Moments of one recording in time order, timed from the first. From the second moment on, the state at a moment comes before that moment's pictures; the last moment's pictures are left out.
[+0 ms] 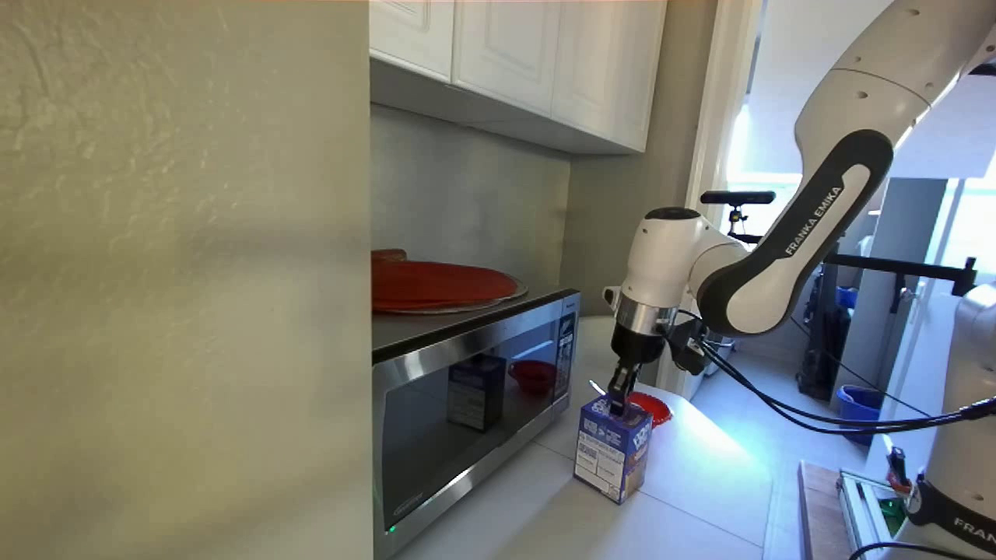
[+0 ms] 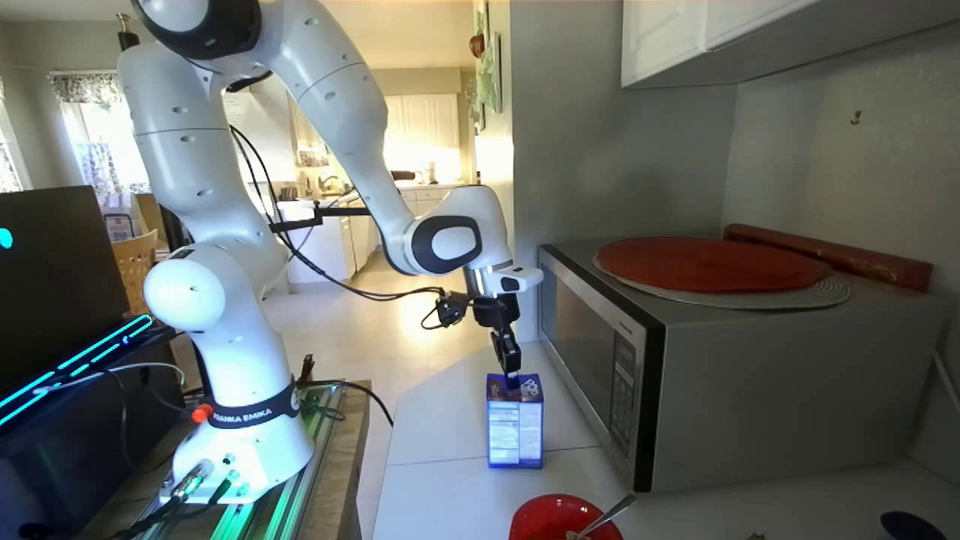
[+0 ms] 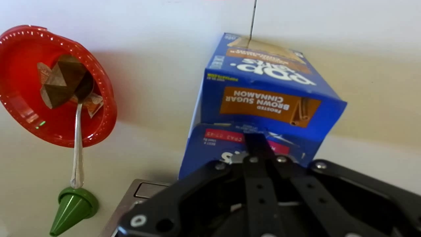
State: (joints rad) arm -0.06 -0.10 0.05 -2.75 -0.45 2.79 0.37
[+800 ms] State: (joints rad) arm -0.07 -0.07 0.05 -2.75 -0.61 2.80 0.52
